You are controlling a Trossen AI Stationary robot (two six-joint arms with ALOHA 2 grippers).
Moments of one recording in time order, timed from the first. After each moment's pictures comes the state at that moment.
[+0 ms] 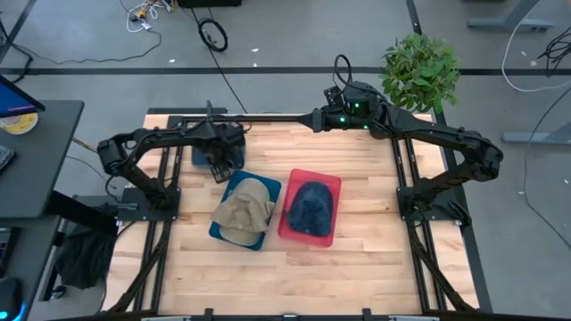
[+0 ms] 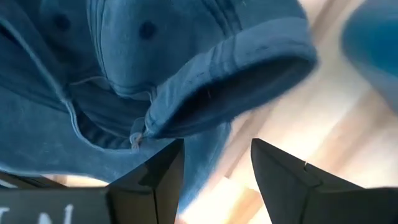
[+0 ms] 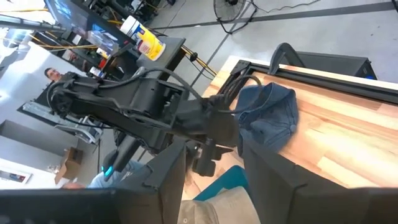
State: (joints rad) left arm 0.52 1.57 0.96 -0.97 -0.19 0.10; right arm -0.40 1.39 1.29 -0.20 -0.17 0.80
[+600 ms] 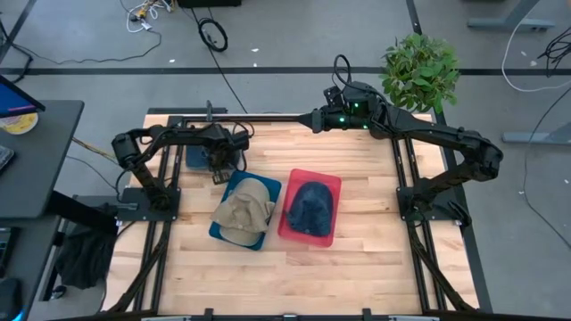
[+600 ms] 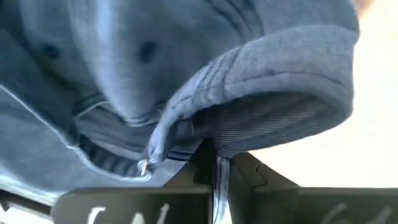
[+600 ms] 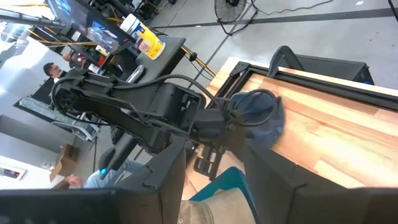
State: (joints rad) left arm 0.52 1.70 0.96 -1.00 -0.24 0.16; right arm -0.40 1.39 1.29 -0.20 -0.16 0.77
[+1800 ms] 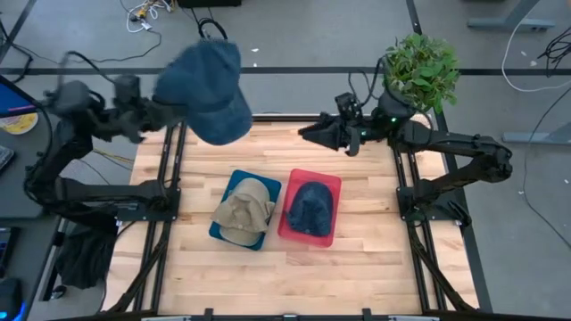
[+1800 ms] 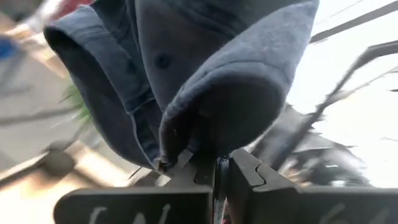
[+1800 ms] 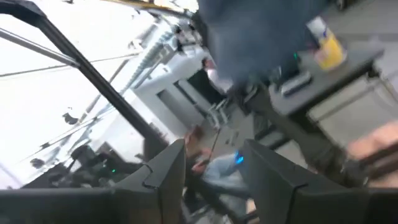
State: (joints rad) left arm 0.37 0.83 1.44 -0.40 0.22 -0.70; right arm -0.19 1.29 1.29 0.20 -0.39 0.80
